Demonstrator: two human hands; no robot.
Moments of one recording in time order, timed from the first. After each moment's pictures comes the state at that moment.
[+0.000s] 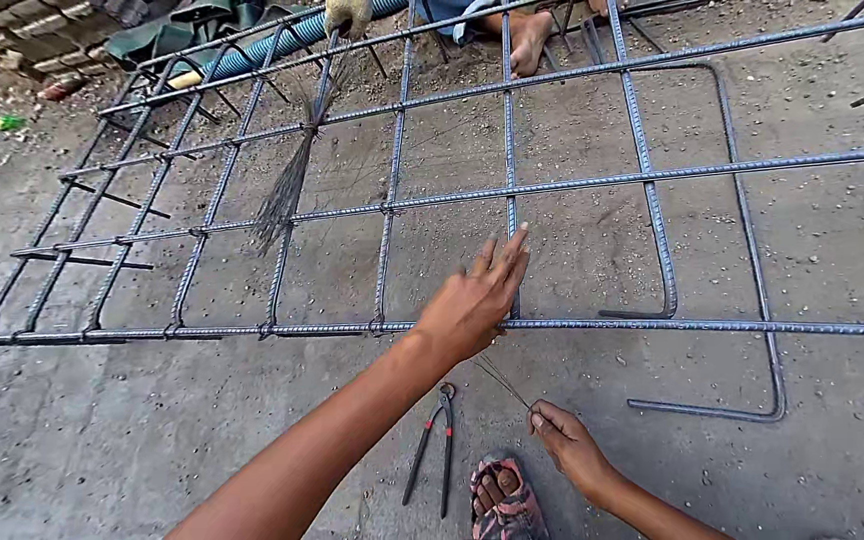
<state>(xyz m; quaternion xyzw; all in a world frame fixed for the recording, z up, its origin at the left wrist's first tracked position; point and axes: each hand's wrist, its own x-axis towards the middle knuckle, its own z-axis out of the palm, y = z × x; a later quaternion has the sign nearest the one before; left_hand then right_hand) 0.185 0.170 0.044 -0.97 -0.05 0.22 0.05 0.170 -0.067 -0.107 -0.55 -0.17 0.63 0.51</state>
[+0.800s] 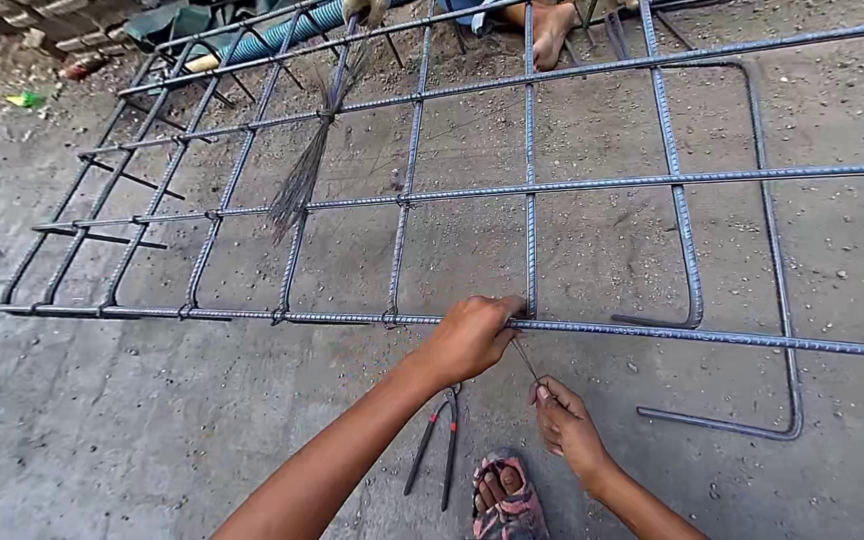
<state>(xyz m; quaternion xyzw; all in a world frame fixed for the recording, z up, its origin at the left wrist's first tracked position) 0.150 0.183 0.032 -0.91 -0.14 0.20 -0.34 0.172 -0.033 -0.085 -0.49 -0.03 0.61 0.62</state>
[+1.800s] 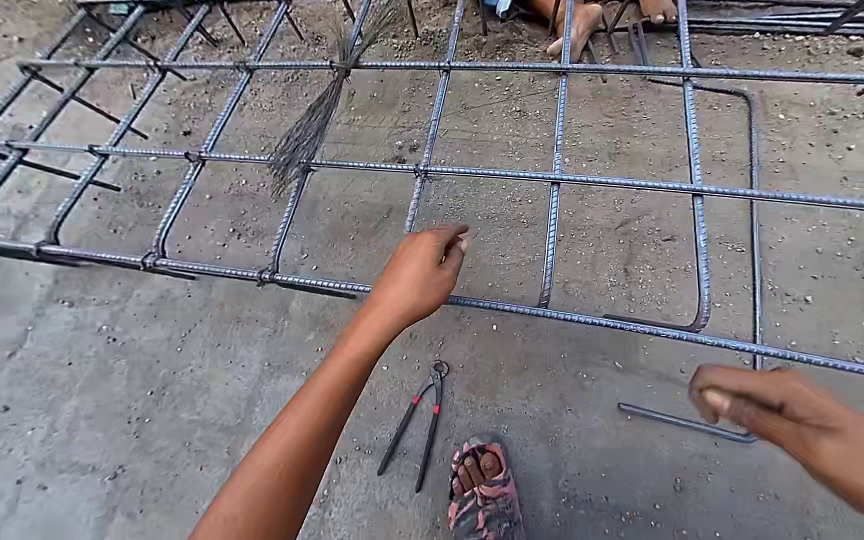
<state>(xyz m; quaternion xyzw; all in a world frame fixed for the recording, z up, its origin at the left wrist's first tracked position) 0.117 0.227 0.073 -0.86 -0.37 0.04 -0.34 0.343 -0.097 0.043 -0.67 -0.50 0.46 0.30</state>
